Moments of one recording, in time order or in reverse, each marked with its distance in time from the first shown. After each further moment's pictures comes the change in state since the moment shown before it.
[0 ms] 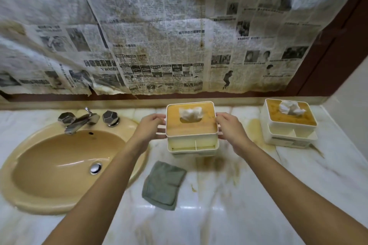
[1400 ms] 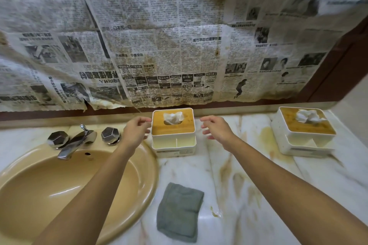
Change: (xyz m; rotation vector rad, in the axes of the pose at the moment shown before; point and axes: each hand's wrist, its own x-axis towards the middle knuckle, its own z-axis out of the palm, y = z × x) left_hand 0.108 -0.019 -0.087 0.156 0.129 0.113; right_hand 0.084 -0.011 0.081 -0.088 -0.032 0.046
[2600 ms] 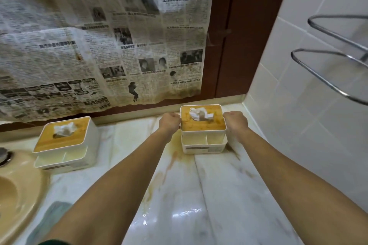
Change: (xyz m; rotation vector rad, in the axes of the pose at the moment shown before) left_hand -0.073 0.129 0.437 0.103 -0.257 -0.116; right_hand 0.019 0.123 -0.376 -0.059 0.437 0.216
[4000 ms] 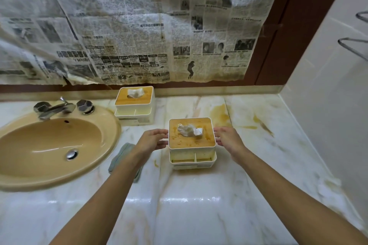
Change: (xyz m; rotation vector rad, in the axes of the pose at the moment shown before) left_hand -0.181 -0.165 -0.196 -0.285 -0.006 0.005; right_hand -0.221 0.035 0.101 0.069 -0.387 -0.146
